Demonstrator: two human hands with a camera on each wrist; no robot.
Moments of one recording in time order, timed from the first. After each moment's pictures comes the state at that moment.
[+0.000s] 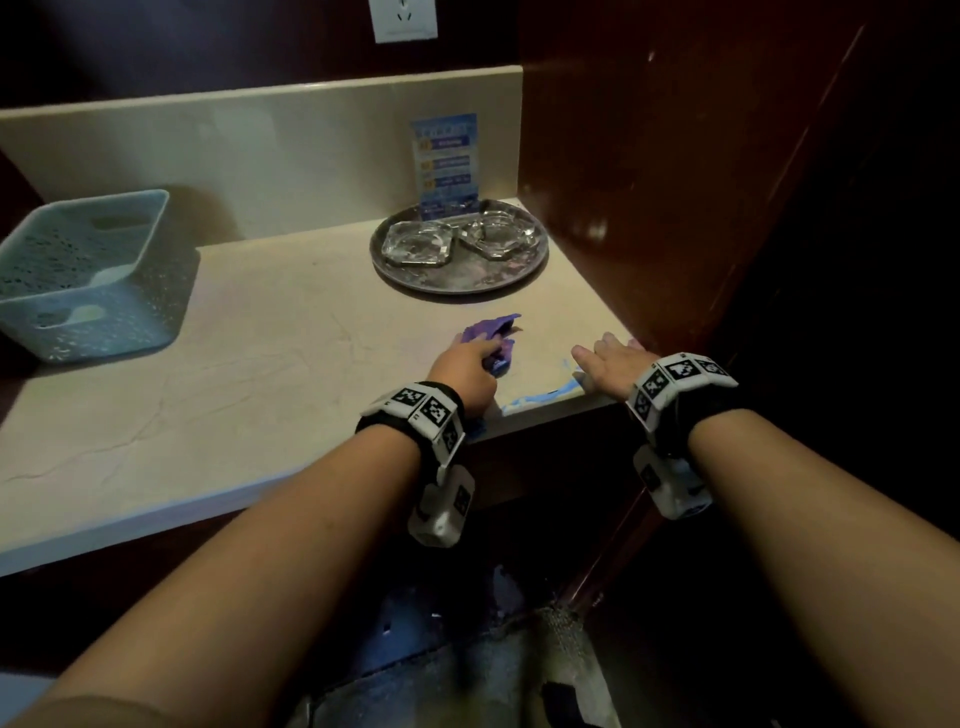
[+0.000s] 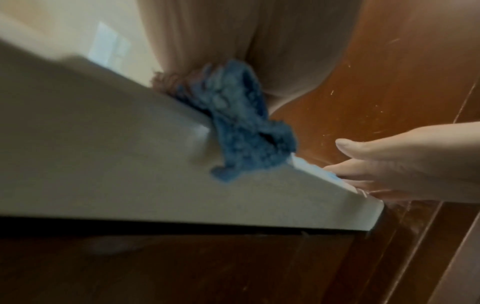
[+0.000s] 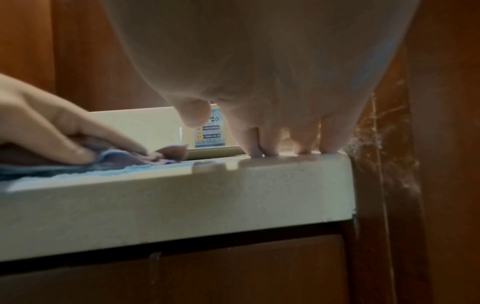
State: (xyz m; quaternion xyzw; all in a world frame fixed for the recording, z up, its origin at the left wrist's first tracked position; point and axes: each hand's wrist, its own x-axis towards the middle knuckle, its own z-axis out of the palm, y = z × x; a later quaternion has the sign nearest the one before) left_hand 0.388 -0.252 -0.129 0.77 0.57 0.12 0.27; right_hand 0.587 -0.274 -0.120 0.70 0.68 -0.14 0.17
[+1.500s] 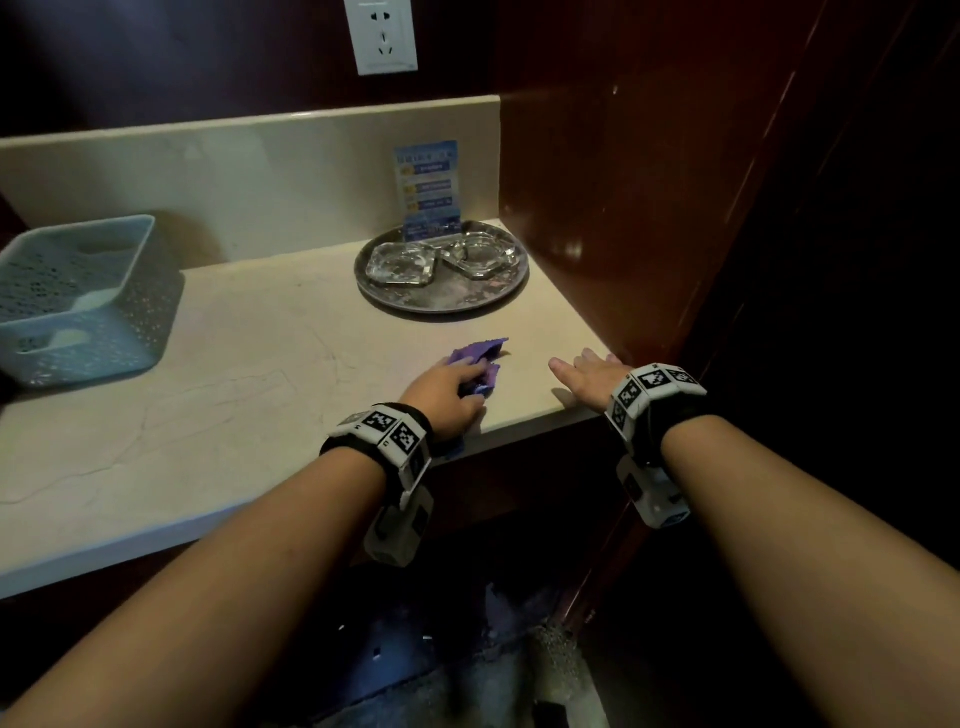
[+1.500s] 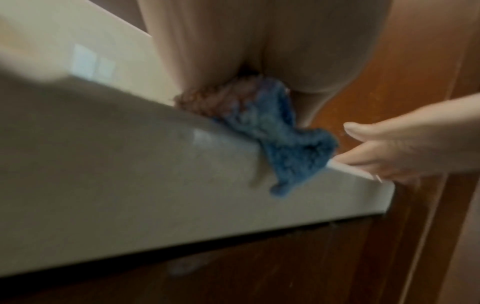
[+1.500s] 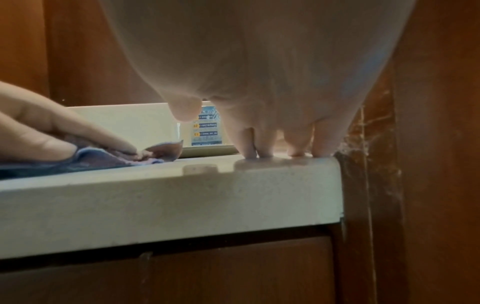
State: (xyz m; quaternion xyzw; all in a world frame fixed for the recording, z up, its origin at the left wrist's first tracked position) left_hand 0.378 -0.258 -0.121 0.81 0.52 0.09 0.26; right_hand 0.582 -0.279 -0.112 0.76 0.60 -0.21 0.11
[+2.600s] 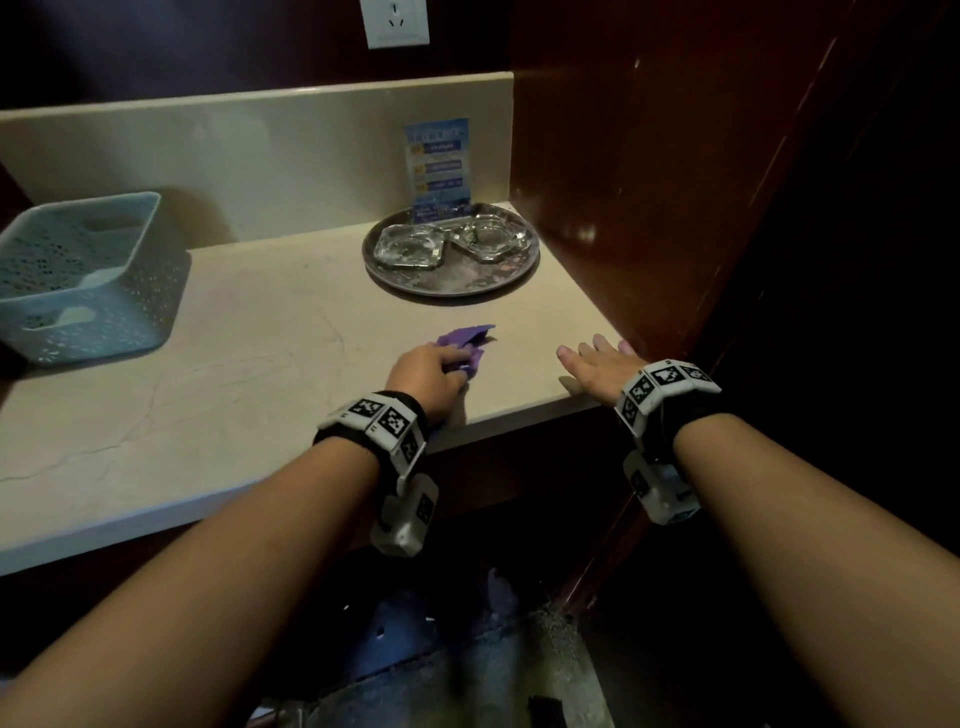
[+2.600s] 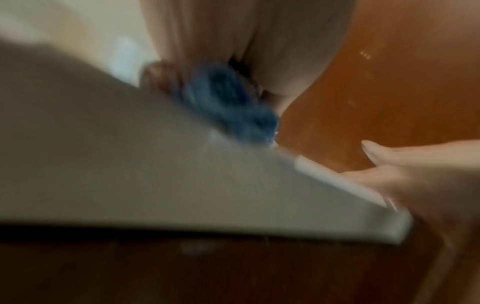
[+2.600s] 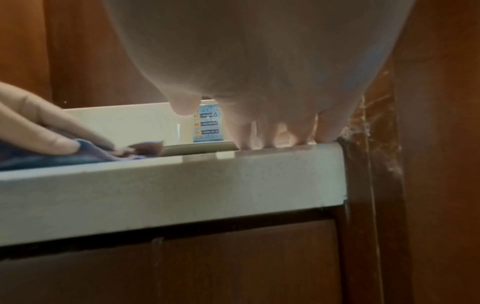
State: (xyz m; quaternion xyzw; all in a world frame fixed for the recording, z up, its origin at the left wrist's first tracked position) left_hand 0.363 -0.259 -0.123 0.73 0.59 0.20 0.28; right_hand 0.586 -0.281 -0.123 0.72 0.66 -0.16 0.14
